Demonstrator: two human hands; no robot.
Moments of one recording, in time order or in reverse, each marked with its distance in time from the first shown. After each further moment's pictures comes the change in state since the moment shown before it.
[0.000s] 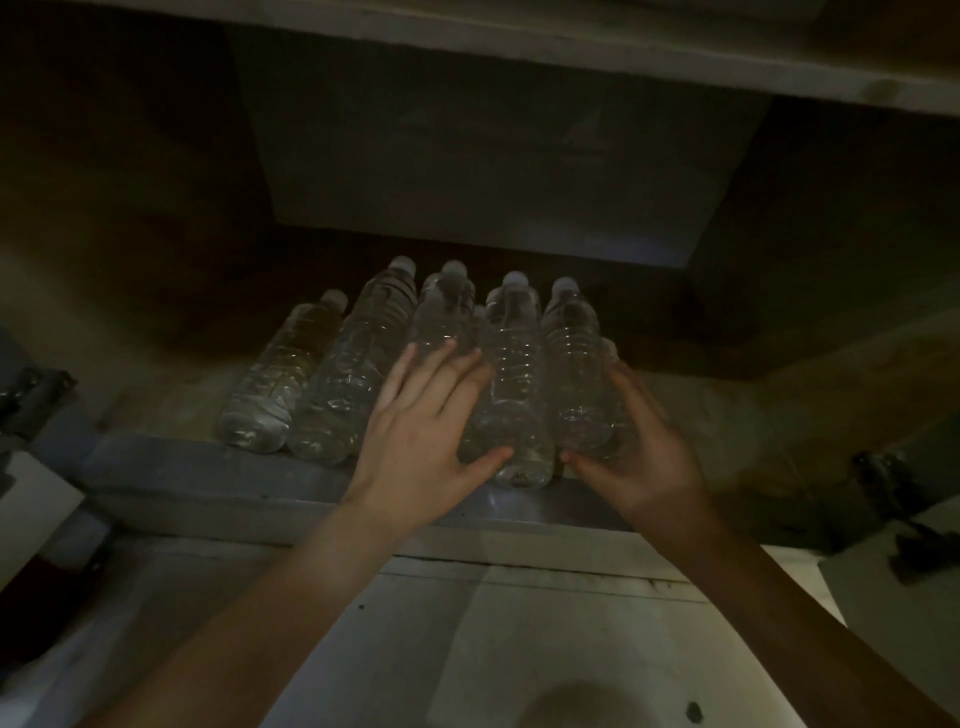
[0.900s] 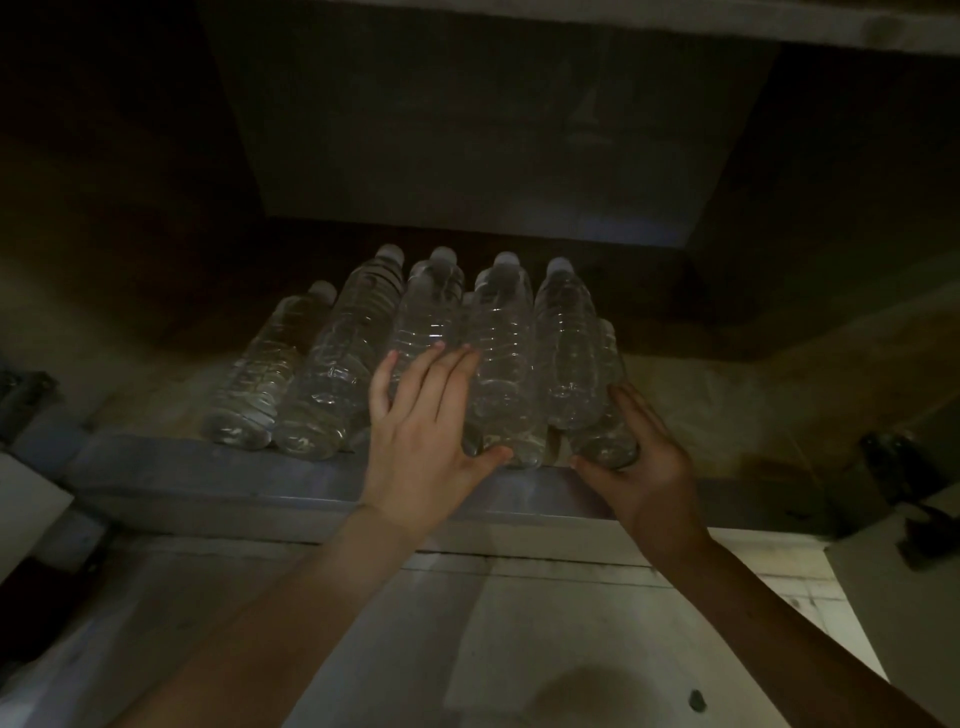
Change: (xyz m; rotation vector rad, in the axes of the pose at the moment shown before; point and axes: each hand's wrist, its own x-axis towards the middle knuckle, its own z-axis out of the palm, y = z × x) left_hand -0.004 0.014 0.022 0.102 0.043 -0.137; right_hand -0.014 0.049 0.029 0.038 0.187 -0.001
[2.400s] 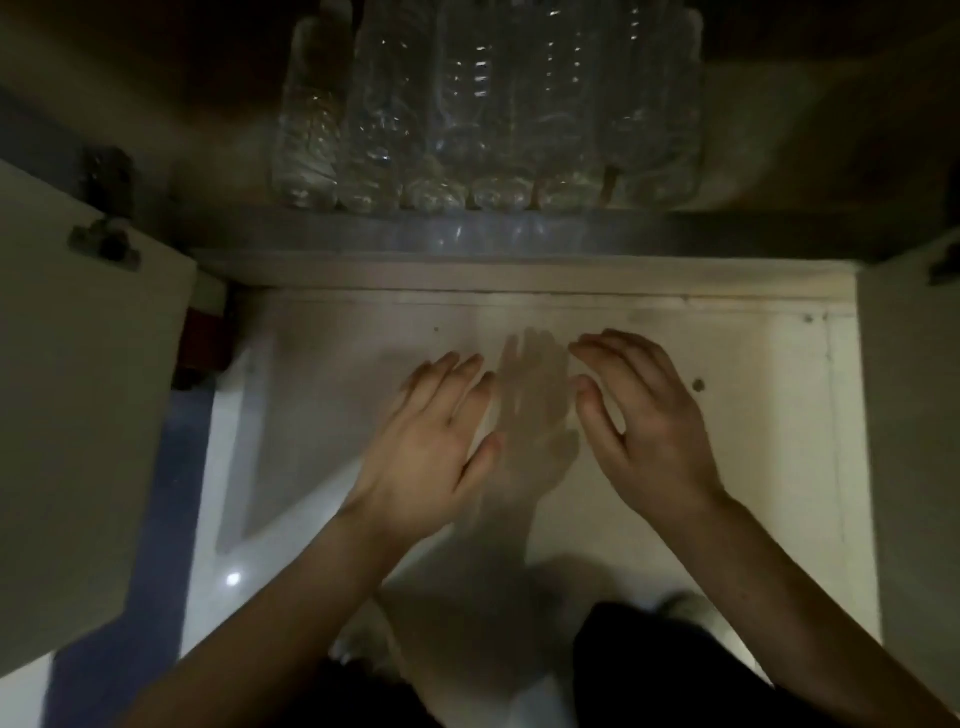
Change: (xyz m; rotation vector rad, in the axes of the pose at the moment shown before) left_hand -0.148 0.029 -0.161 -0.107 -0.817 0.022; right_hand -0.139 -0.165 -0.064 -0.227 -0.390 -0.031
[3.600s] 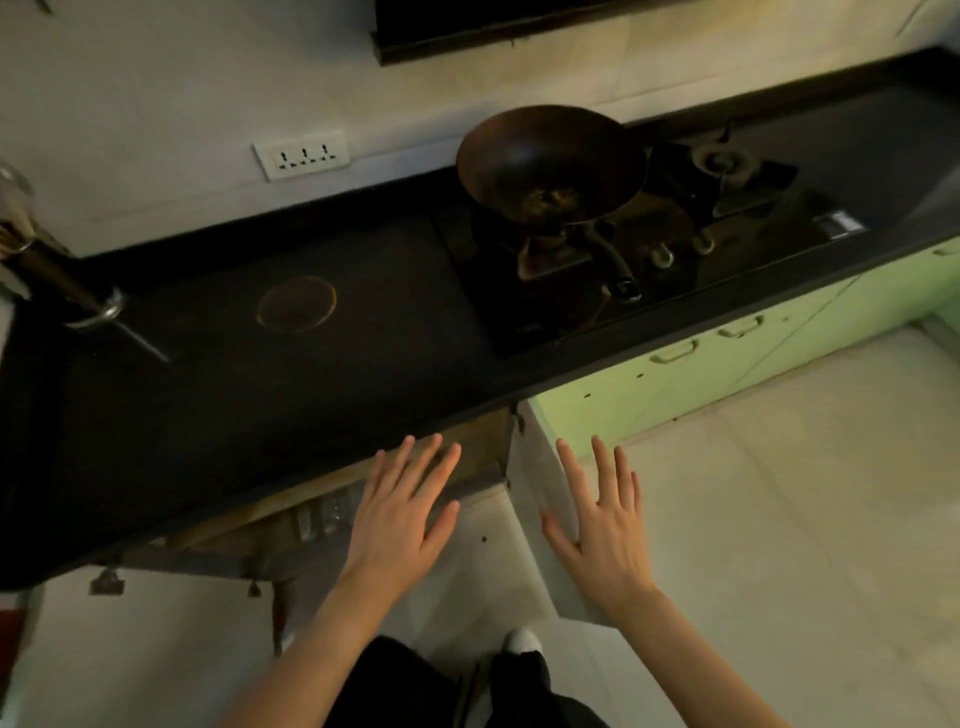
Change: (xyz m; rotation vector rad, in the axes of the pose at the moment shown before) left_hand -0.025 0.333 -0.657 -0.004 0.104 0.303; right_hand -0.023 -0.230 -0.694 -0.240 0.063 0.615
